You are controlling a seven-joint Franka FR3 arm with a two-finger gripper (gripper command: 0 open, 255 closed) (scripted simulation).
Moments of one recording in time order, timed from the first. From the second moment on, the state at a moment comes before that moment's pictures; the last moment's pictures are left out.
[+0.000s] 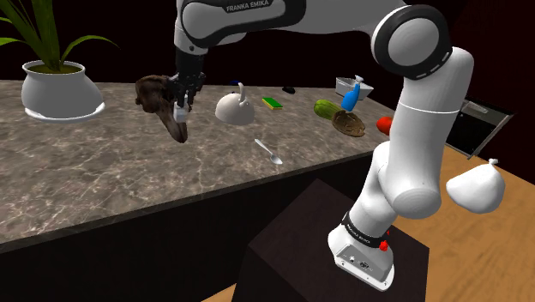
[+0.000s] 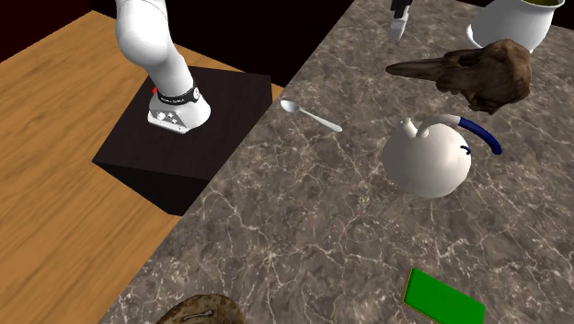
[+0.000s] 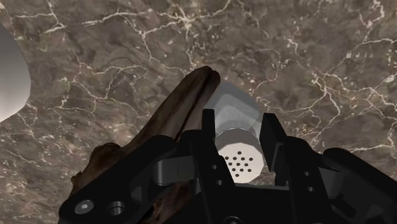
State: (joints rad) arm 0.46 0.24 -0.14 -1.68 0.00 2.06 0.15
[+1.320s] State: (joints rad) arm 0.46 0.31 -0.14 -1.83 0.01 2.29 0.15
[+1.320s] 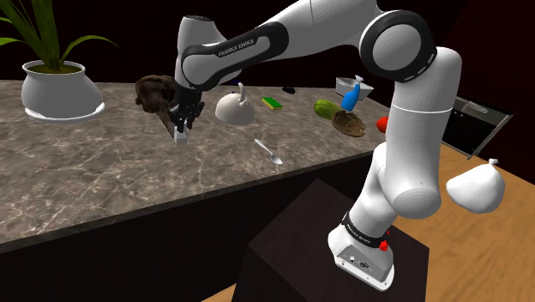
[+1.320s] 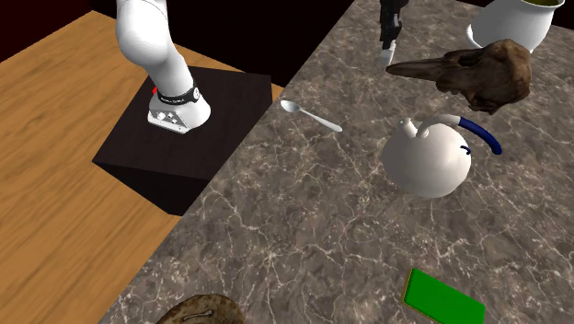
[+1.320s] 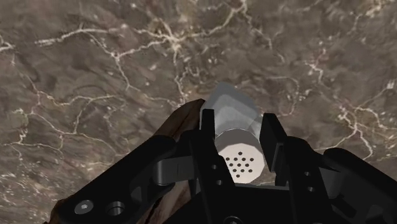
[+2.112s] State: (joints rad) arm 0.46 0.32 -0.14 -1.83 0.01 2.29 0.15
